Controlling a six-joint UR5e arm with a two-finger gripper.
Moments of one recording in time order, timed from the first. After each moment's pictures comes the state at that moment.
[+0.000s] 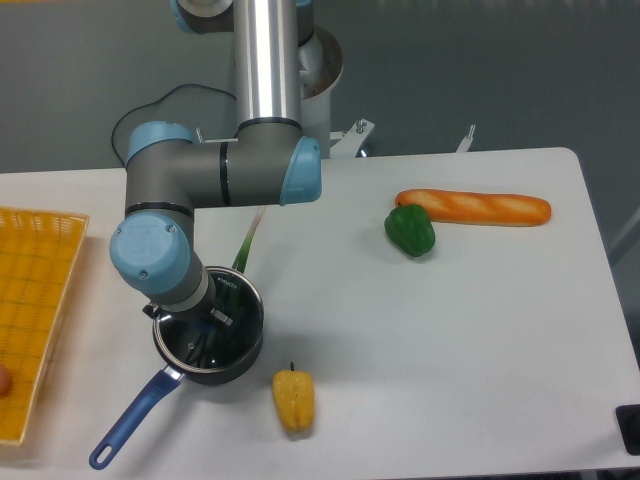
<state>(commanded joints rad) 2.10 -2.08 -1.38 -1.41 1.58 0.63</state>
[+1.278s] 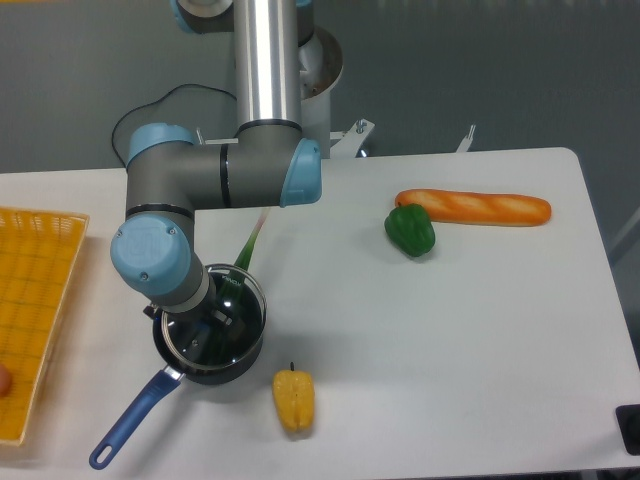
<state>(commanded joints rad) 2.10 -2.08 -1.38 -1.41 1.58 0.64</state>
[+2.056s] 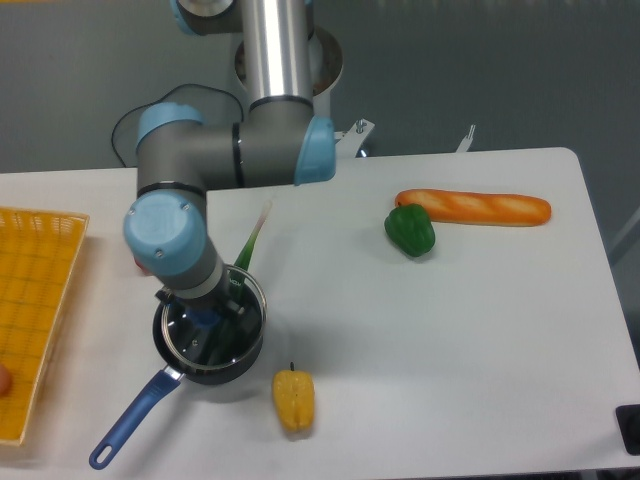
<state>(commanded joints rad) 2.19 -1.98 -1.43 -1.41 1.59 0.80</state>
